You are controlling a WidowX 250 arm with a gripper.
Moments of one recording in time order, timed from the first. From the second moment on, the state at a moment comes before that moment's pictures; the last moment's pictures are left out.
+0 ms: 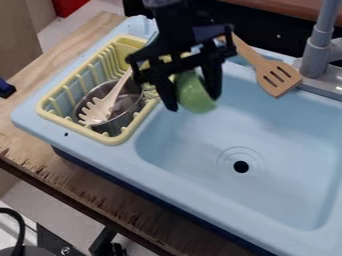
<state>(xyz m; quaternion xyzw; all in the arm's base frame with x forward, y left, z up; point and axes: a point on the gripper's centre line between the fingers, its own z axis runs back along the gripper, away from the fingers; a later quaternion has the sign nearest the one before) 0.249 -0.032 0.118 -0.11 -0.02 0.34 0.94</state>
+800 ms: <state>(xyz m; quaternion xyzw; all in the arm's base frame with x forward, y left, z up) 0.234 -0.053 0.081 -0.07 -0.02 0.26 0.96</state>
